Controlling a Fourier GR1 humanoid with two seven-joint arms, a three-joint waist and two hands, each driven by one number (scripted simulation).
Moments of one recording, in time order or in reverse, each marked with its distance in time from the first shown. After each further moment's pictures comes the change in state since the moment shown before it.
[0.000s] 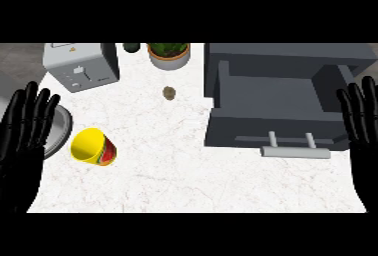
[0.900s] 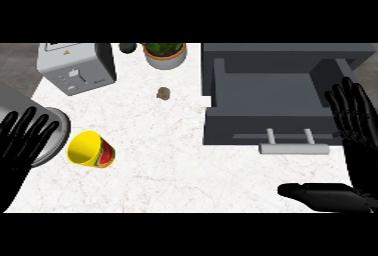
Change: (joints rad) left arm 0.103 0.156 0.192 0.223 0.645 -0.467 0.014; right arm -0.006 -0.039 -0.007 0.064 0.025 0.045 0.026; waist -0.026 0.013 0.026
